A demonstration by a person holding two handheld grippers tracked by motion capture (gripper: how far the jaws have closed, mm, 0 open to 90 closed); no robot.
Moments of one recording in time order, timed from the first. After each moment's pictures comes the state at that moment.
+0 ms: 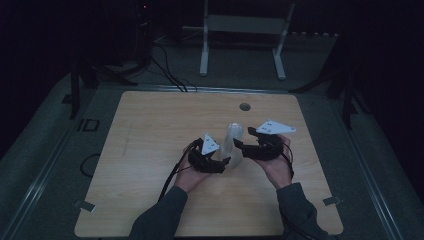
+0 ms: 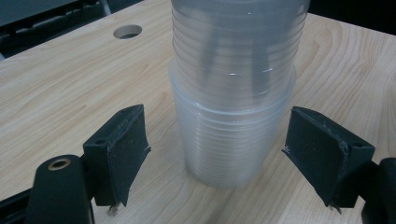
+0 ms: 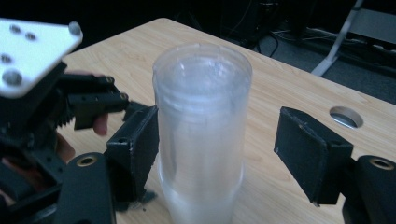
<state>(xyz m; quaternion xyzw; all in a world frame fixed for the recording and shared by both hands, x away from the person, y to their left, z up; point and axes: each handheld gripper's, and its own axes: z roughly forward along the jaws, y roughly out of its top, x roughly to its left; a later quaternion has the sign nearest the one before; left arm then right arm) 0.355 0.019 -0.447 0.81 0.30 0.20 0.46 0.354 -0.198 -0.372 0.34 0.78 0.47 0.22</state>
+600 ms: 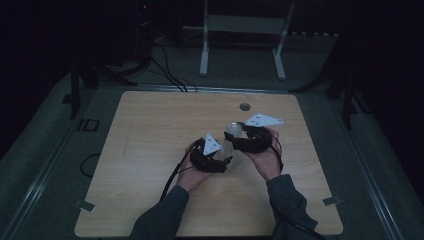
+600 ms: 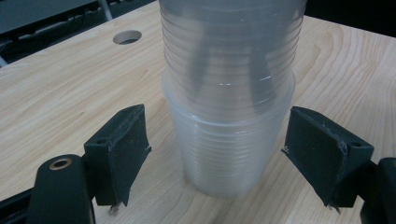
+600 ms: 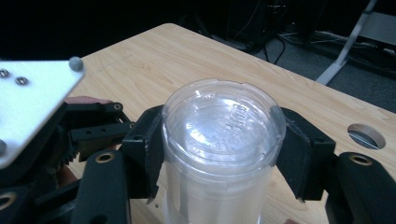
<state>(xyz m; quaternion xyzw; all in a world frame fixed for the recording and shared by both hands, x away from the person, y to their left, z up) 0.358 0.012 -0.450 0.81 0.29 0.21 0.46 0.373 -0.171 -0.369 0.33 0.79 0.48 0.21</state>
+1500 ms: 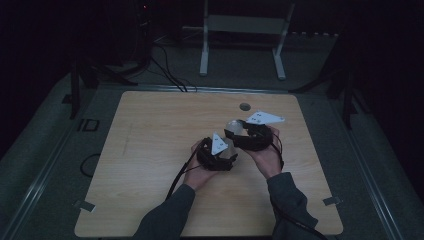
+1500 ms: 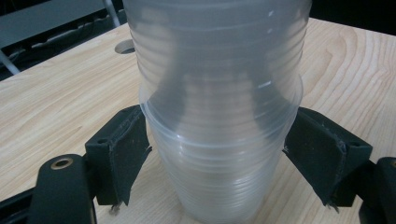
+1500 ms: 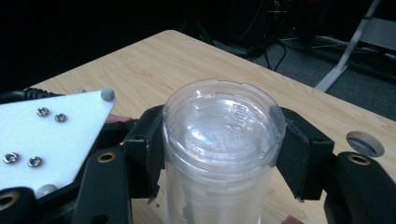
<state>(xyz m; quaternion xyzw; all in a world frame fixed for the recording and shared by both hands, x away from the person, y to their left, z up) 0.364 -0.005 -0.454 0.81 0.29 0.23 0.46 0.376 -0.172 -0.363 0.33 0.78 0.49 0.21</state>
